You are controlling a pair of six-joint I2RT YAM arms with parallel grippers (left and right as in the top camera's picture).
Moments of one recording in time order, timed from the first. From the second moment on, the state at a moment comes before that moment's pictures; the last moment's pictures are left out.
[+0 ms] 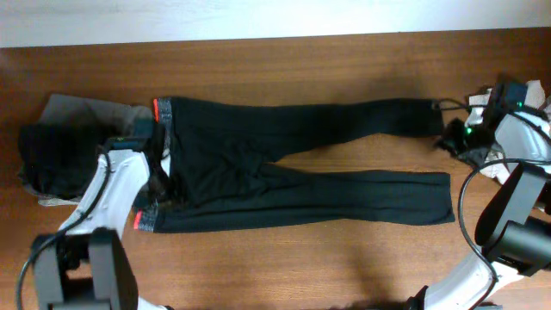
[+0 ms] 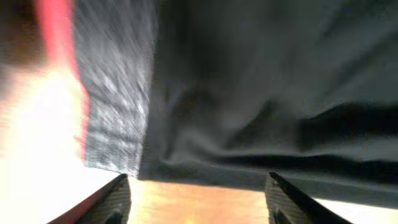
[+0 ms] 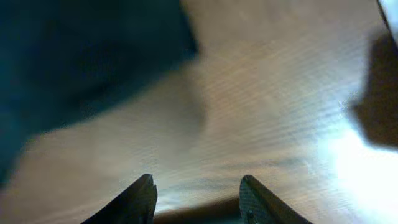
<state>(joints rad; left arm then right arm) 0.02 1.69 1.13 -1.05 -0.06 -0.13 -0.43 1.97 1.43 -0.84 -0.23 0.12</state>
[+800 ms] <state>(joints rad) 0.02 1.93 1.19 -0.57 0.08 -0.03 -0.33 2.11 1.46 -0.43 -0.30 0.25</state>
